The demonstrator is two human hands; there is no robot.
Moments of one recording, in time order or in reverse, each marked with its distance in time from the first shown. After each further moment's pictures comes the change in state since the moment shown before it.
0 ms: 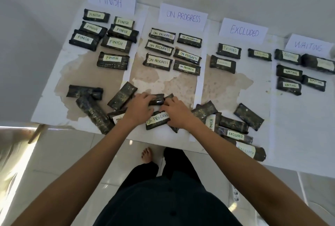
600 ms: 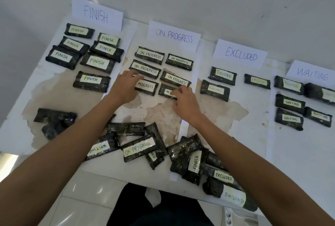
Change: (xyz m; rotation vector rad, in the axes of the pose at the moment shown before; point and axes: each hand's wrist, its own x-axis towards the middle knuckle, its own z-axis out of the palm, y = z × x) left_hand 0.163 -0.007 -0.044 0.275 0.043 0.008; right_hand 0.065 0.135 -0.047 0.195 0.386 0.214
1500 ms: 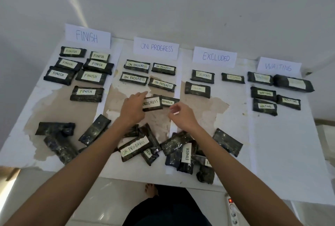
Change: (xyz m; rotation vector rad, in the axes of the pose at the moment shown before) left_hand -0.048 0.089 -0.005 -0.076 -0.062 -0.073; right_hand -0.077 -0.012 -0.036 0.697 -0.033 0.436
